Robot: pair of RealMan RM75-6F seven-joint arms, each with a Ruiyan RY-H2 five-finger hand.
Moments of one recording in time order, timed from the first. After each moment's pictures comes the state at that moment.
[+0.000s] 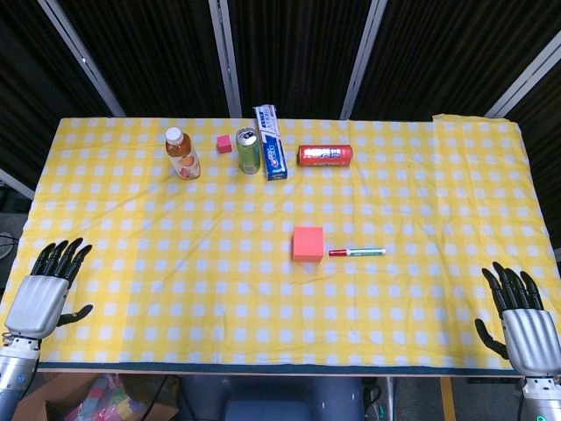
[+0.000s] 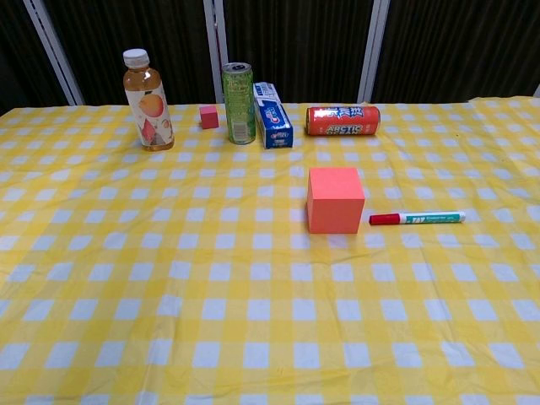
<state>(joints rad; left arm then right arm) -0.15 -1.19 -0.01 -1.60 1.55 1.44 0.19 0.01 -1.14 0.01 -1.58 -1.60 1.55 -0.05</state>
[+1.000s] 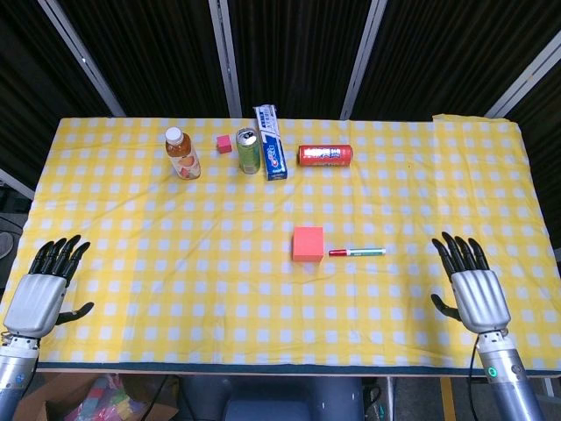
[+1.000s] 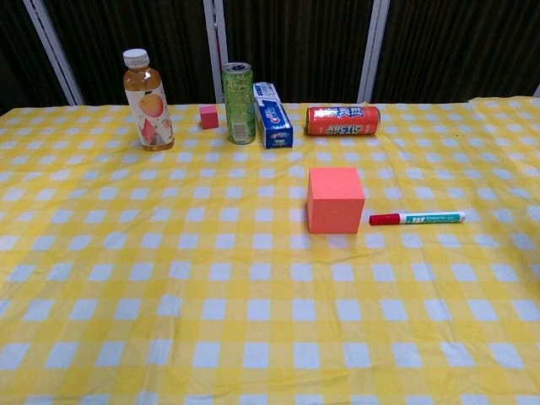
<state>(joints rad) -0.15 -1.19 -0.02 -1.61 1.55 1.44 0.17 0.21 -1.17 0.14 -1.78 -1.42 1.29 -0.30</state>
